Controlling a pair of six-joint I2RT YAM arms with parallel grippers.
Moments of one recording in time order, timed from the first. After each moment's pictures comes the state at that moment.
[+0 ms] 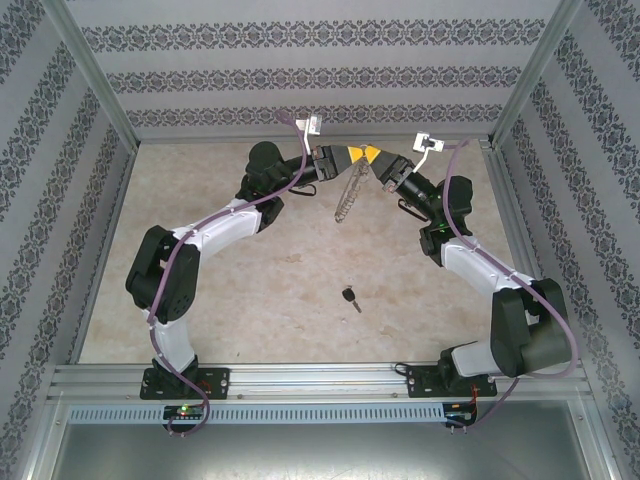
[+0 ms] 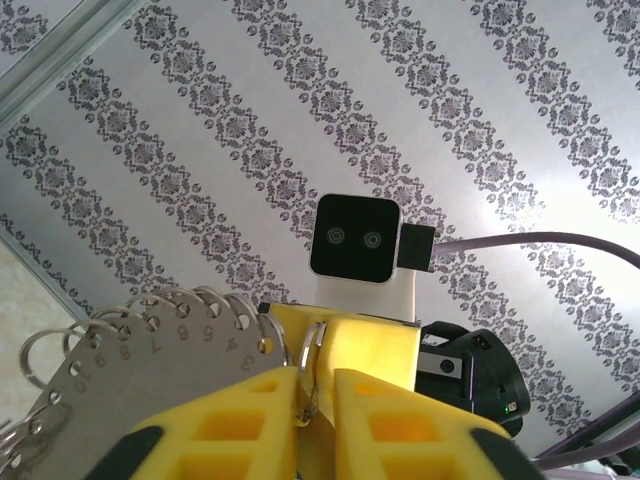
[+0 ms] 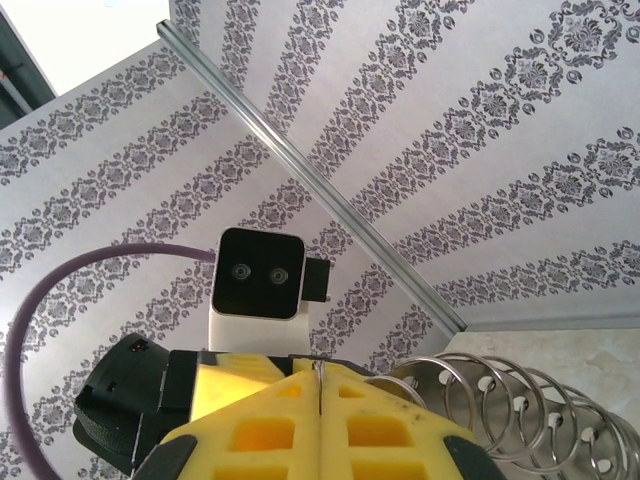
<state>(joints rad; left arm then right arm) -0.51 1.85 1.36 0.80 0.76 -1.11 0.23 1.41 0.81 0.97 -0.63 1.04</state>
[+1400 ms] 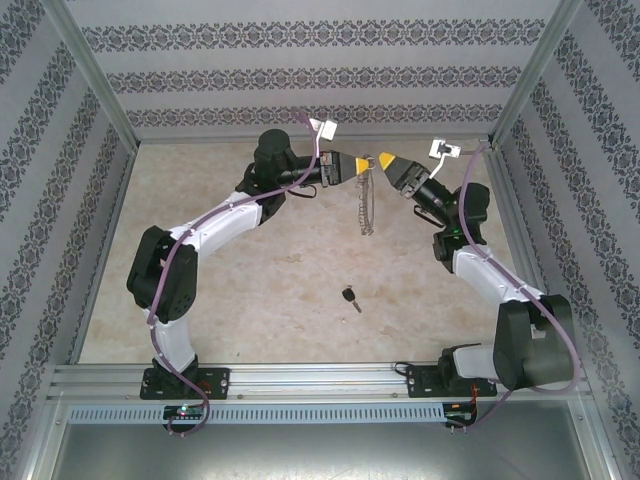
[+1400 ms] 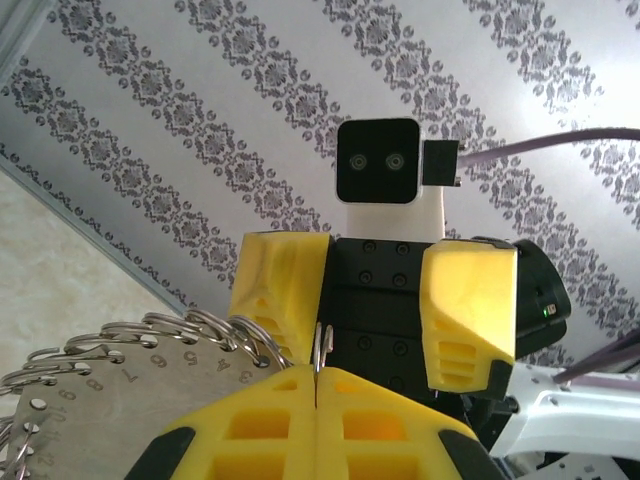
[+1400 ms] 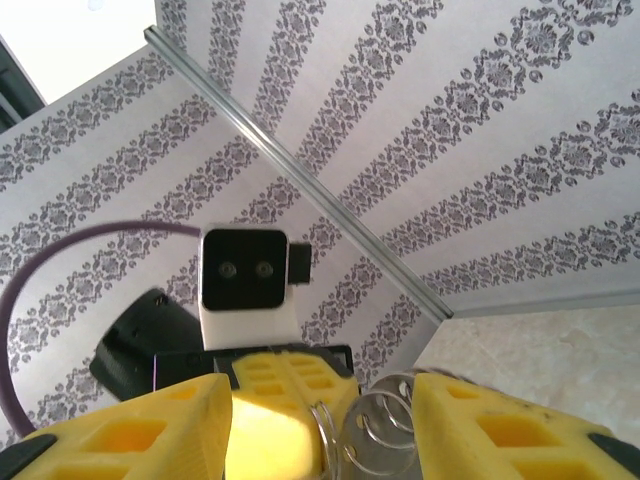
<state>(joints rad) -0.52 1.85 1.48 0.47 0.91 -0.81 0.12 1.32 0.74 0.94 -0.73 1.07</state>
